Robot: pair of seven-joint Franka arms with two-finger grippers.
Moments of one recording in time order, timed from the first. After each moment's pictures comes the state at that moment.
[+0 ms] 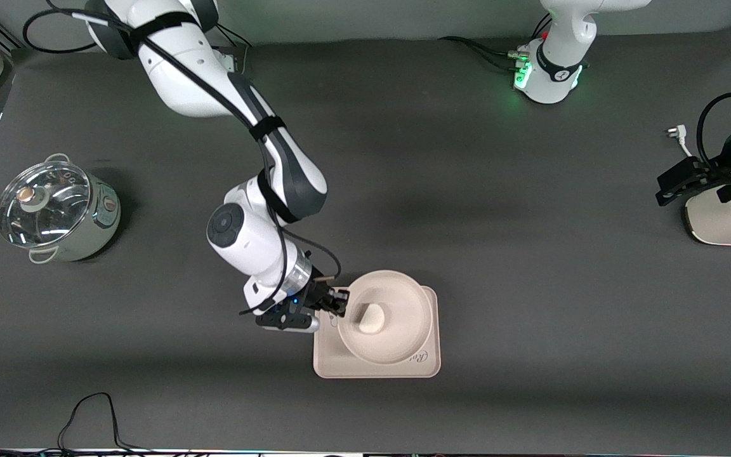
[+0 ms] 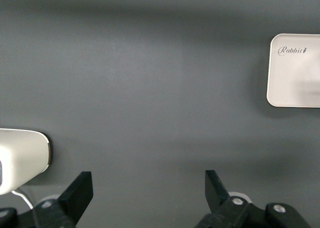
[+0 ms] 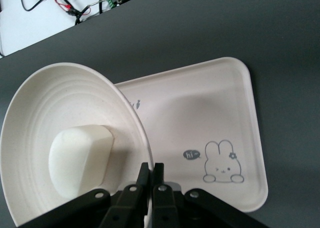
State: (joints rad) left arm -0.02 0.05 -0.03 -1.52 -0.01 1.63 -0.10; right arm 0.61 0.82 -0.15 -1.27 0.49 2.45 0.40
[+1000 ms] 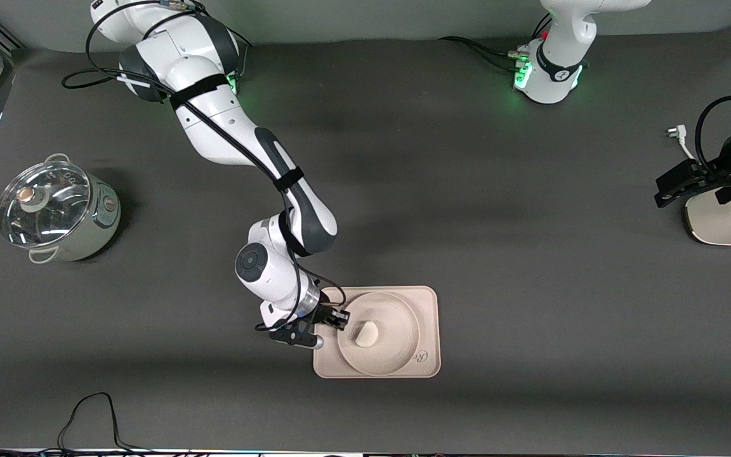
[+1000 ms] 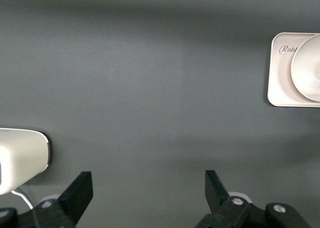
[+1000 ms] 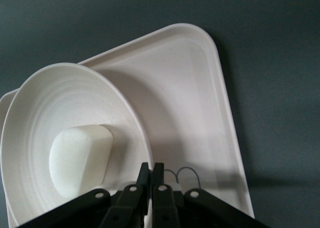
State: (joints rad) left arm -0.02 0.05 -0.03 -1.52 -0.01 1.63 -0.10; right arm 0.60 1.05 -0.15 -1.19 0.54 2.55 0.40
